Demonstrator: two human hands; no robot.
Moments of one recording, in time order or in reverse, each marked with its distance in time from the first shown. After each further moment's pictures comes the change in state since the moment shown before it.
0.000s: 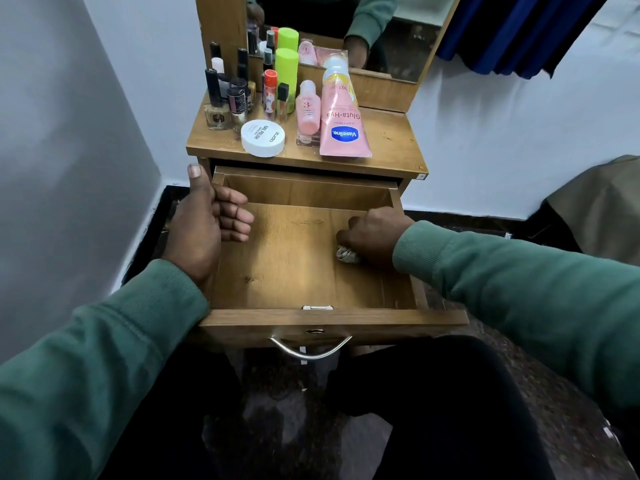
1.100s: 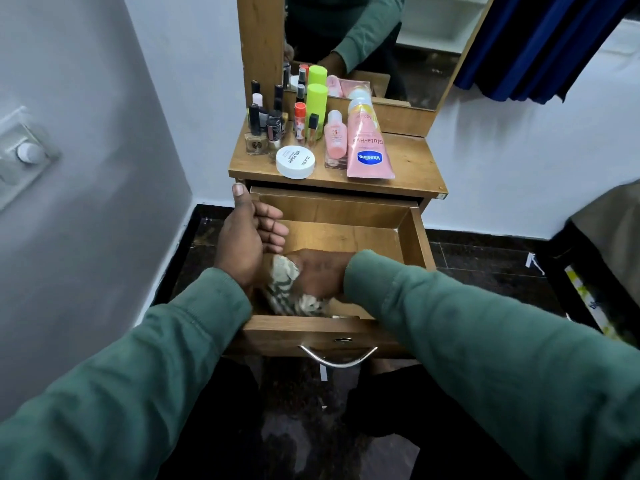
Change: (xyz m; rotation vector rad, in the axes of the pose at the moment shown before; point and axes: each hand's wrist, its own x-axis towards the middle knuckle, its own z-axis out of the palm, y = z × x) left_hand 0.001 -0.001 0.003 -0.040 0.056 -0.022; right_hand 0.039 -0.095 -0.066 1.426 -0.227 -0.048
